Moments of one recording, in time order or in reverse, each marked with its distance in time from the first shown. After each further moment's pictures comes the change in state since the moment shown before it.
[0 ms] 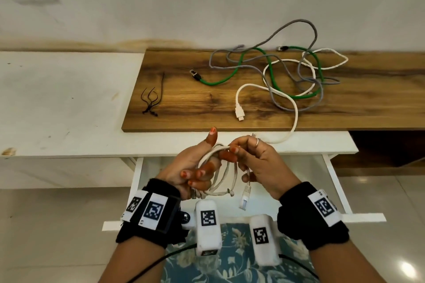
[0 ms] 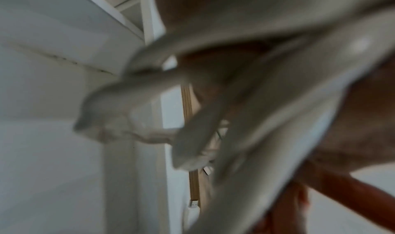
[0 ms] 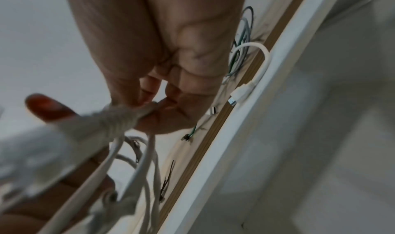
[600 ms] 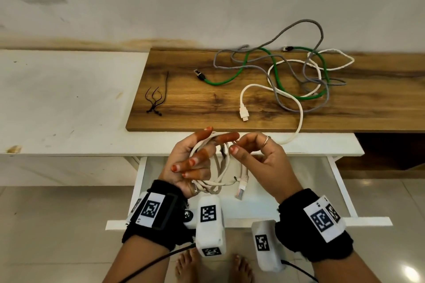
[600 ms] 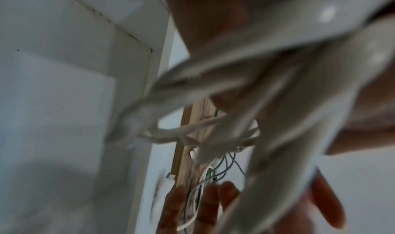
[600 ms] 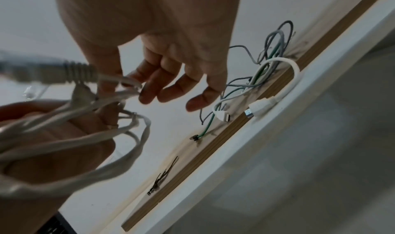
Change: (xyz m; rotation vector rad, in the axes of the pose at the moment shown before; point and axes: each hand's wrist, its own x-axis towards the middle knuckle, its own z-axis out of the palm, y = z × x) left_hand 0.006 0.000 -0.014 -0.536 -0.406 0.052; right_hand -0.003 0.000 0.007 -0.156 0.156 -0.284
